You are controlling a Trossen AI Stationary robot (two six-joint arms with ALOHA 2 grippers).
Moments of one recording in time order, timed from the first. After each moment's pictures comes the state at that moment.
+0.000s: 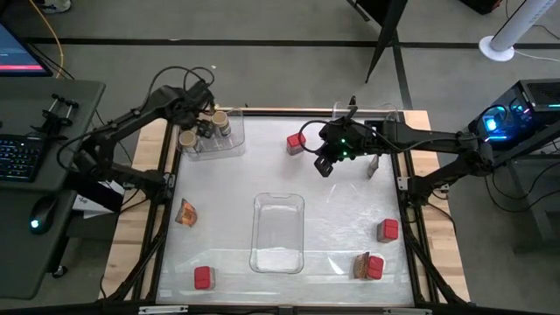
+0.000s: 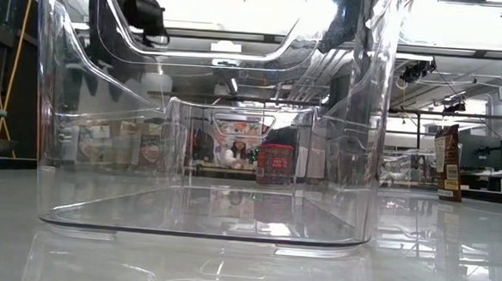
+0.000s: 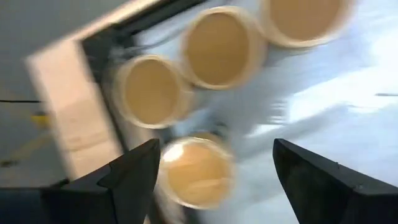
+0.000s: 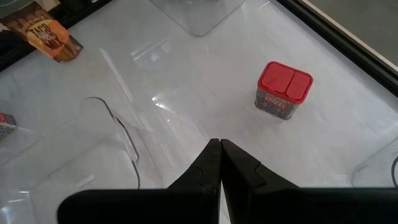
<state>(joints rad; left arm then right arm) 0.82 1.32 1.18 -1.25 -0.31 -0.34 -0.13 1.37 1.33 -0.80 0.14 0.44</state>
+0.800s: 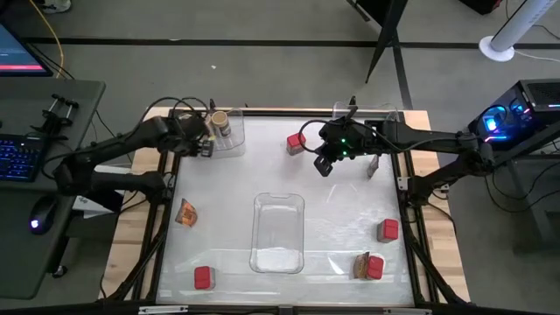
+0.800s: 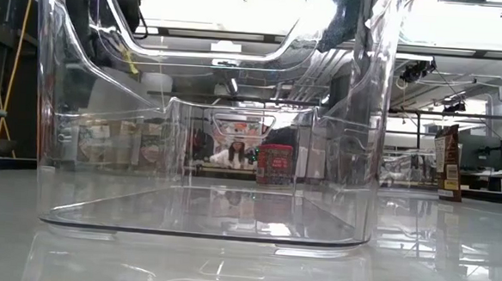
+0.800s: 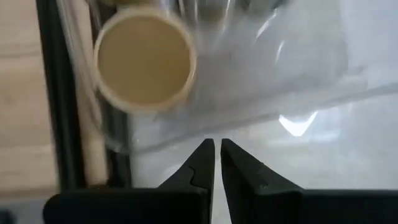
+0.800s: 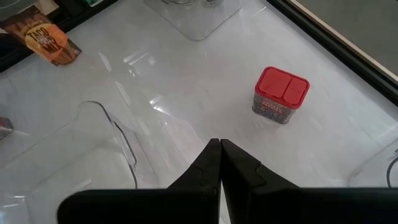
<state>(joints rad) 0.58 1.05 0.86 -1.17 -0.28 -0.86 -0.13 1.37 1.33 -0.79 0.16 0.44</state>
